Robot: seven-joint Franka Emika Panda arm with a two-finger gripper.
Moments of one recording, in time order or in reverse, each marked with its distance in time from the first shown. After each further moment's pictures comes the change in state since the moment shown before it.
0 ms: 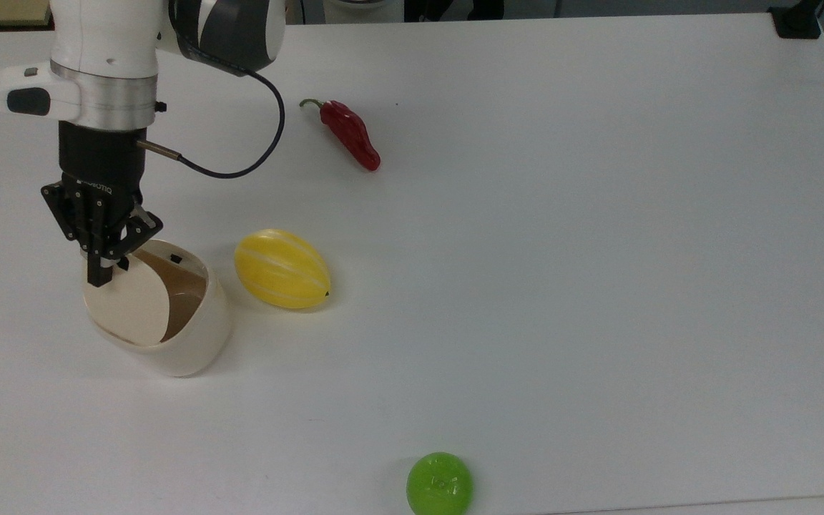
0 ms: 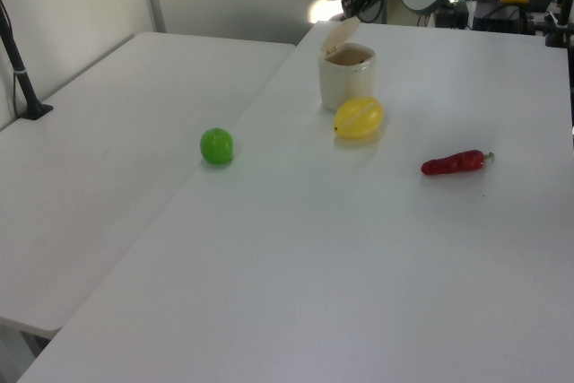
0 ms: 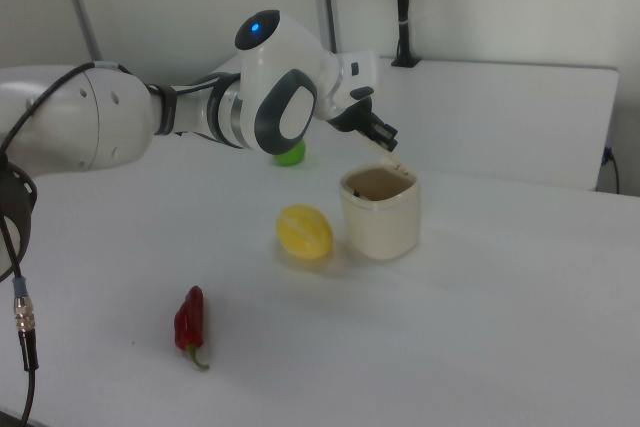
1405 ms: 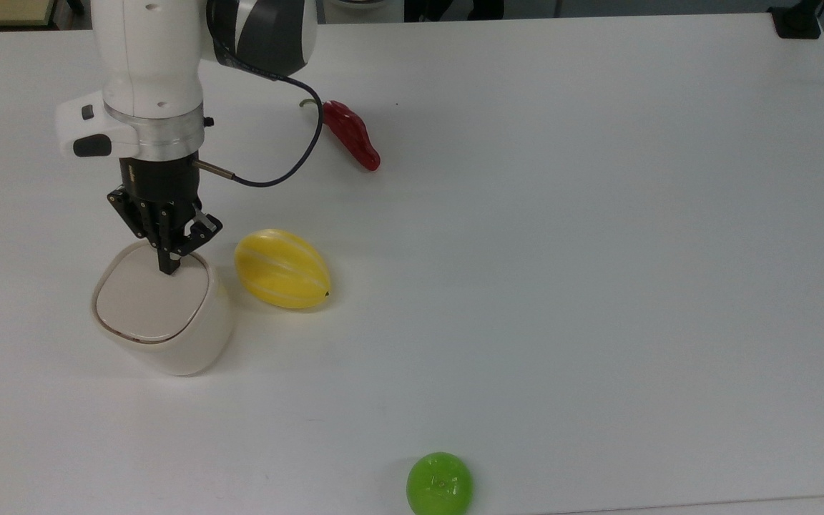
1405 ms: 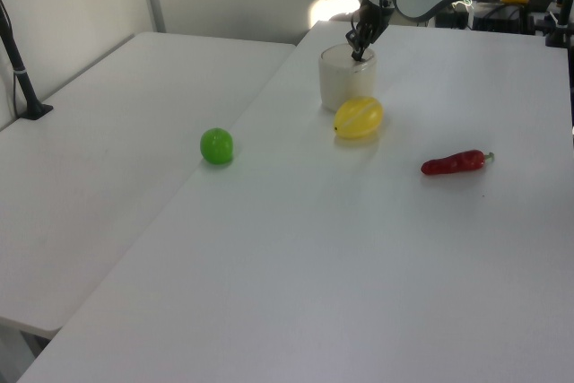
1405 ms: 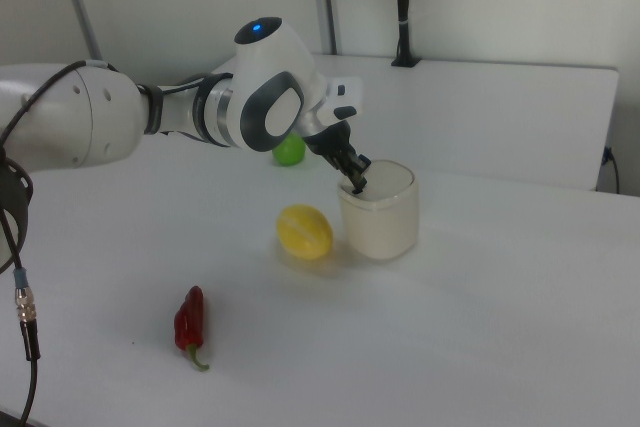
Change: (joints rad) arm 0.048 -0.002 0.002 -0.015 0.000 -0.253 0.000
